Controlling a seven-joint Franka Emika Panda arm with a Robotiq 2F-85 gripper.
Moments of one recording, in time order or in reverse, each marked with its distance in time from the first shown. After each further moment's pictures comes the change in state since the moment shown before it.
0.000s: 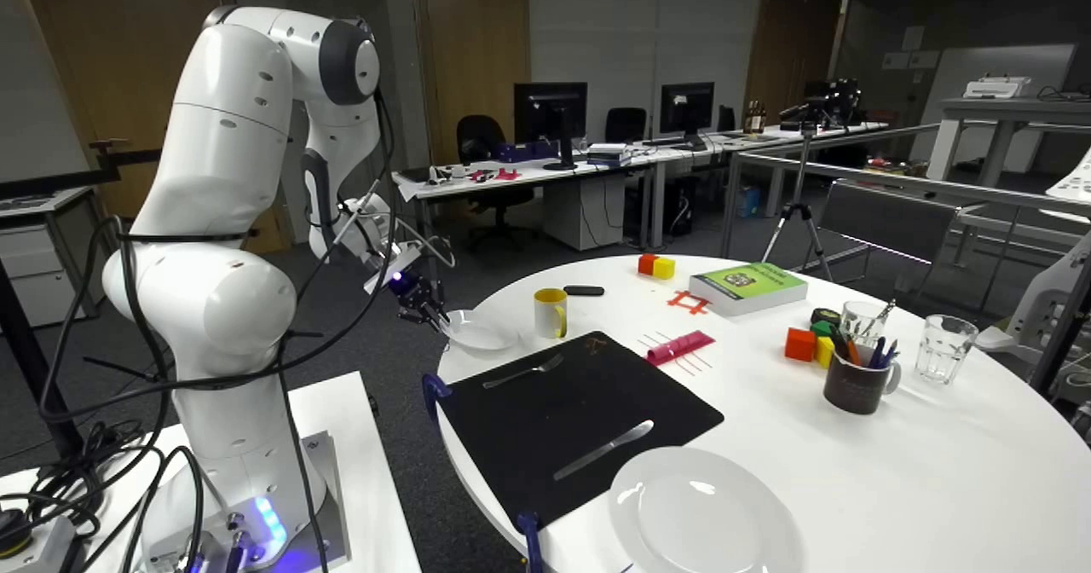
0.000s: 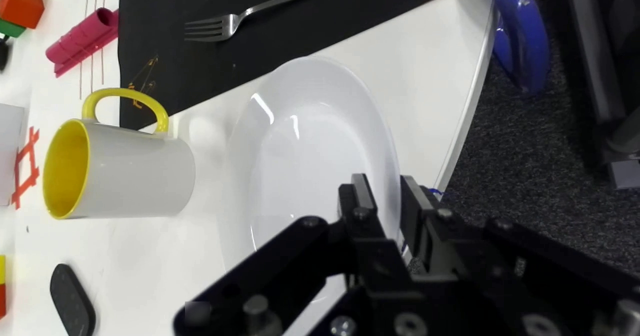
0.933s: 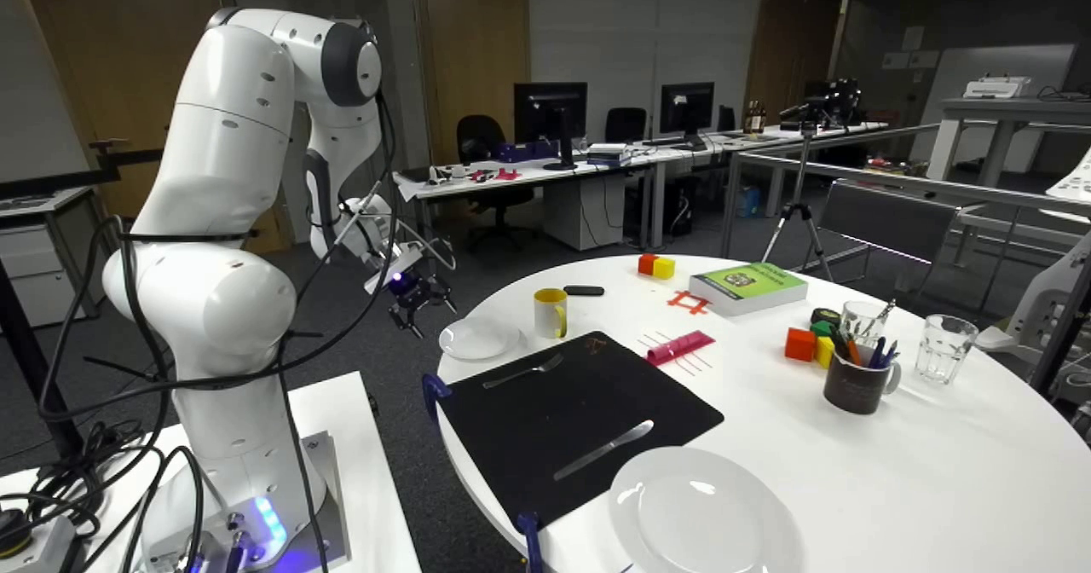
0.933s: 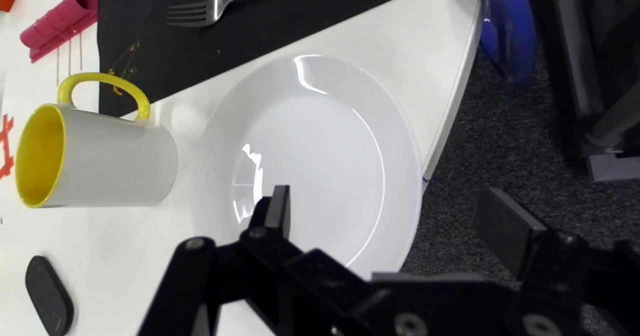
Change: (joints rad) arm -0.003 0.009 -0.002 0.008 0.022 0.035 -0.034
